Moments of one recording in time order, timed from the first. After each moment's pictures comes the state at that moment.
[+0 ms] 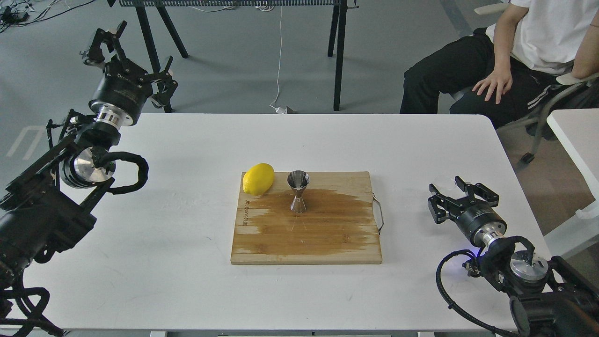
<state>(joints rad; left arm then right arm) -0.69 0.38 -0.92 -0.88 0.04 -0.26 -0.36 0.30 -0.20 1.18 0.67 0.44 0.32 -0.18</state>
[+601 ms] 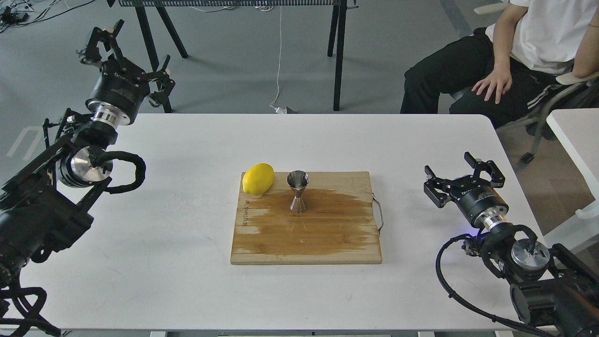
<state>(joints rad) -0.69 0.39 -0.92 -0.88 0.04 -0.26 -0.36 0.40 -0.23 1.17 0.68 0.42 0.48 -0.17</state>
